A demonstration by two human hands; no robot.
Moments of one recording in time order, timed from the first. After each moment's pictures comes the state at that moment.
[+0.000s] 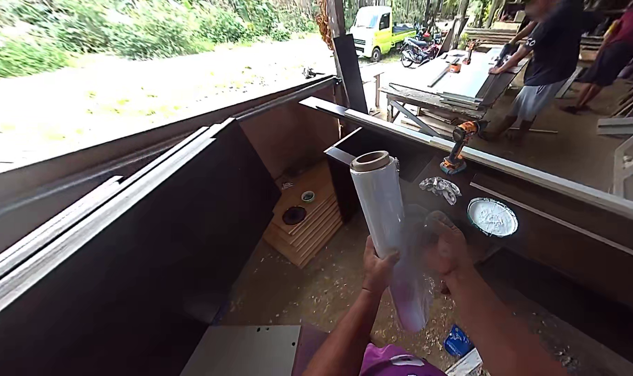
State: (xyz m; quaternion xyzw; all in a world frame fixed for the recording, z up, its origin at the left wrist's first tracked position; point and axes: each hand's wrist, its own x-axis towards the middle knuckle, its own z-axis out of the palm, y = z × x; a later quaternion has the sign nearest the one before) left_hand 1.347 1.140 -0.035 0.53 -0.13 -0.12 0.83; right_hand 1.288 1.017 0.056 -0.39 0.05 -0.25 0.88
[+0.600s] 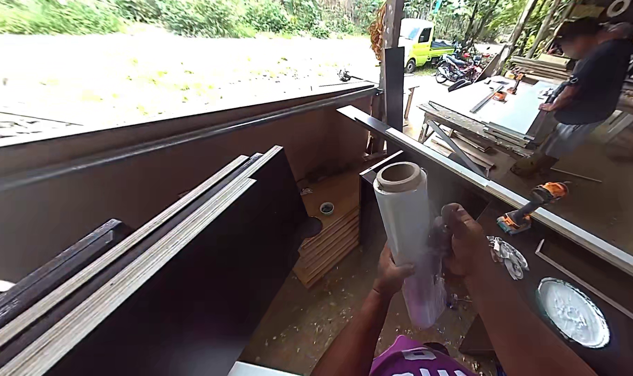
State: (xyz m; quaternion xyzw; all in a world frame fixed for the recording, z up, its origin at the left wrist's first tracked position) left_hand 1.575 1.143 -0.031 0.38 -0.19 -0.12 0.90; right_hand 1.538 1.029 0.108 -0.58 0.09 -0.18 0.79
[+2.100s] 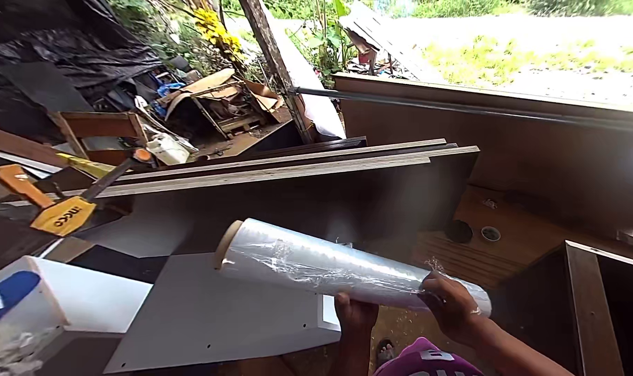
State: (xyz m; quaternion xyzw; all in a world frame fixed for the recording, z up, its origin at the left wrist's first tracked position) left_hand 1.509 1.216 -0.008 0.30 0.05 0.55 0.78; right_hand 1.664 1.093 0.015 -0.53 -0.65 0.04 0.54
